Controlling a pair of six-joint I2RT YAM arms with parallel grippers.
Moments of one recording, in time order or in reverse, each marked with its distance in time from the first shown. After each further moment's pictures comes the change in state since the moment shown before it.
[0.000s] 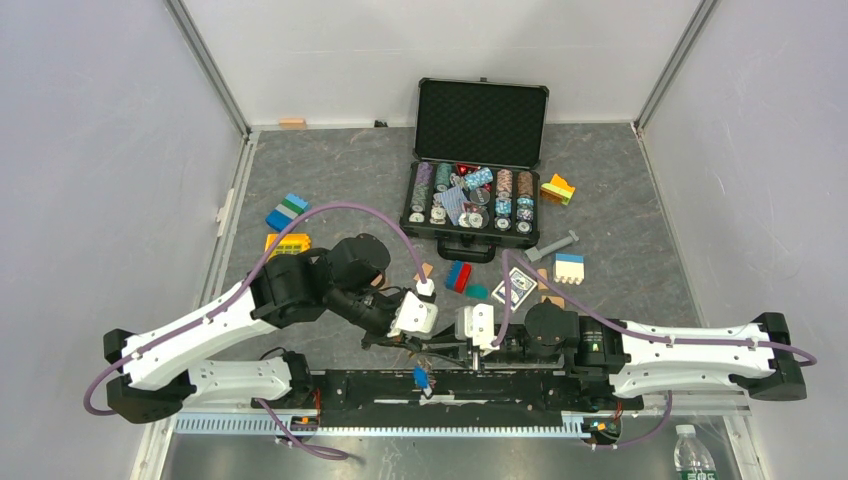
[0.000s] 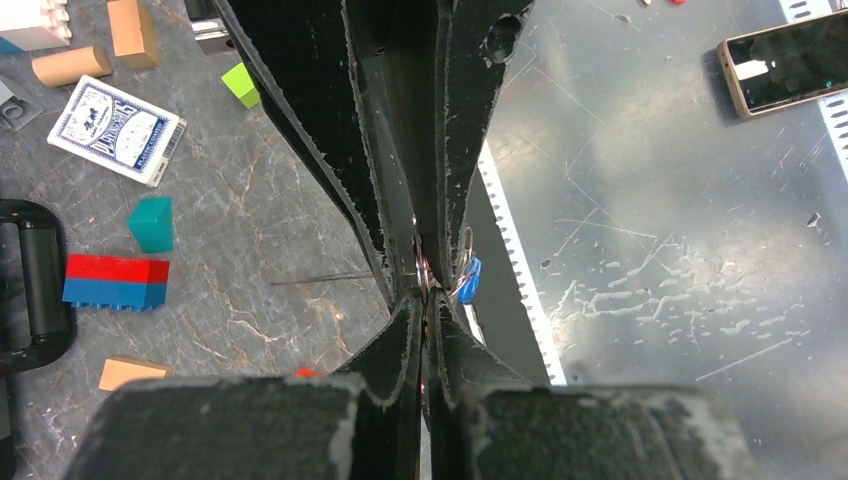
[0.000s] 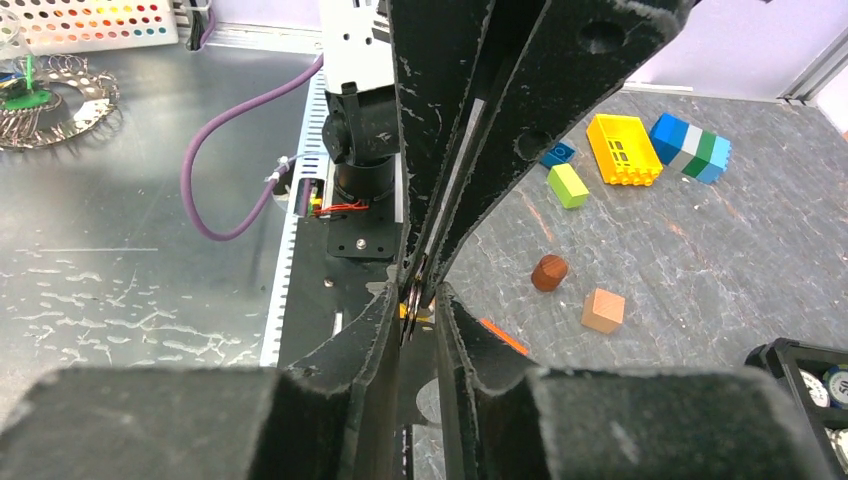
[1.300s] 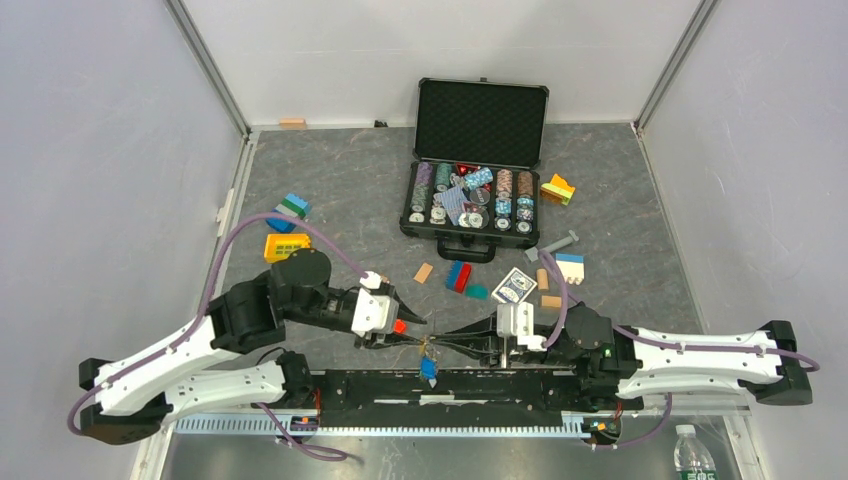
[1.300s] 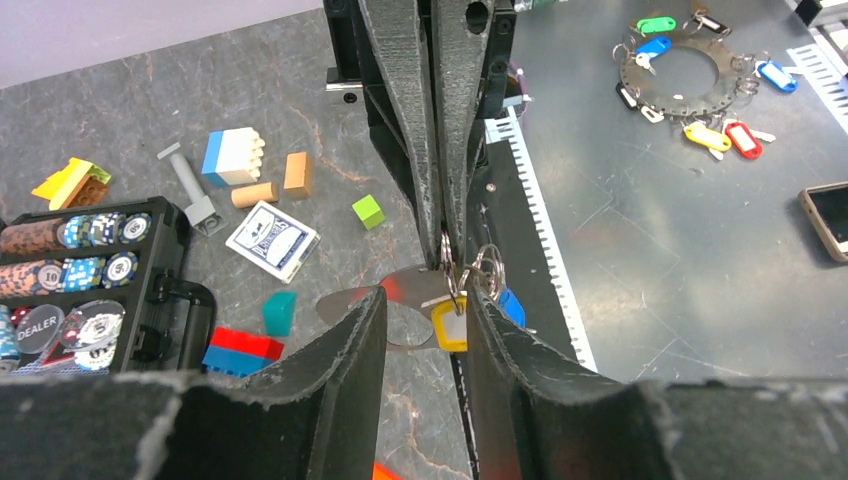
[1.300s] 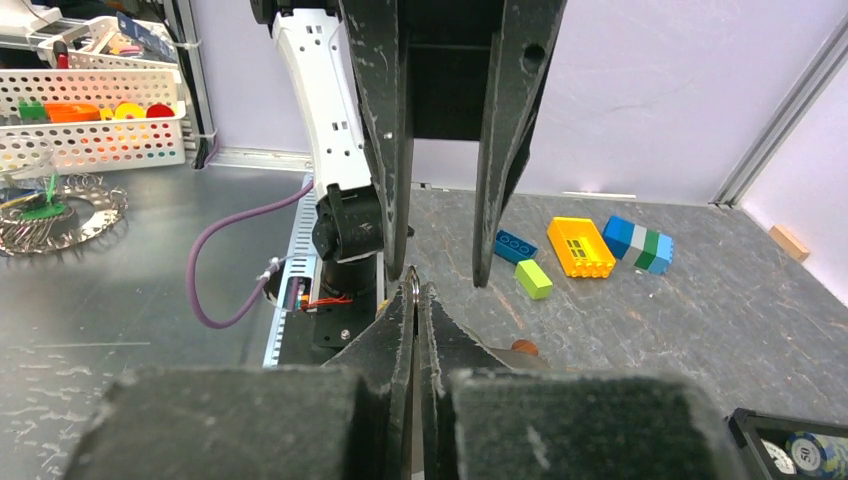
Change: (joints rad) left arm 0.000 -0.269 -0.192 0.383 -0.079 -0.130; right arm 0.000 -0.133 -0.128 0.255 0.021 -0.011
